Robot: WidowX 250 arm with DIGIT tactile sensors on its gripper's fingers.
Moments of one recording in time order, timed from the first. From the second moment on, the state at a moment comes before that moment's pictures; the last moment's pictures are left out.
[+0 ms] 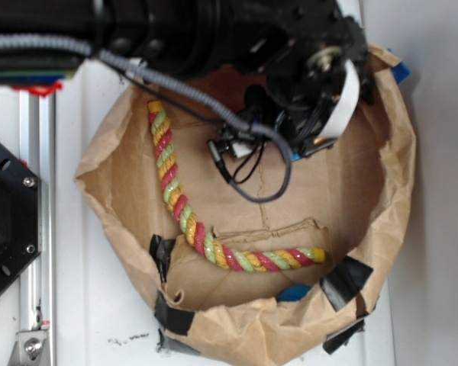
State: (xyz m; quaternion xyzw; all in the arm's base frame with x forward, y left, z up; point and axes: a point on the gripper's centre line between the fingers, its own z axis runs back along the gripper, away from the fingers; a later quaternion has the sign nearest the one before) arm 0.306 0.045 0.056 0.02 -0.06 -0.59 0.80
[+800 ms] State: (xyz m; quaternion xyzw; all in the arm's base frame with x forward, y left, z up) arm 0.315 0.050 0.054 0.03 -0.06 -0.58 0.81
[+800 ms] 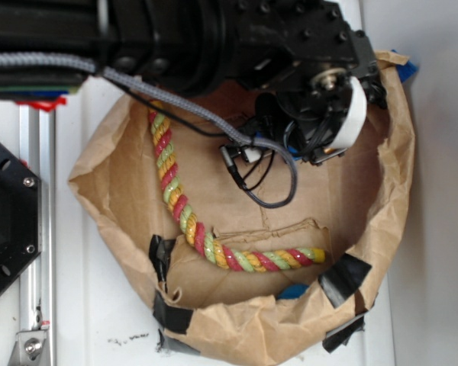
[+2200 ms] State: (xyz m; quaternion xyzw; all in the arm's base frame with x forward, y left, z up) arm 0.316 0.052 0.021 0.00 0.00 -0.62 0.78
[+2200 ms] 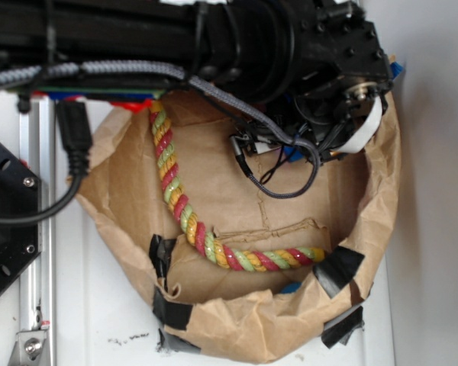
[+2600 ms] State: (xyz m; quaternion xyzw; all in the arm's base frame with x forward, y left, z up) arm 0.292 0.034 0.054 -0.03 -0.04 -0.60 0.80
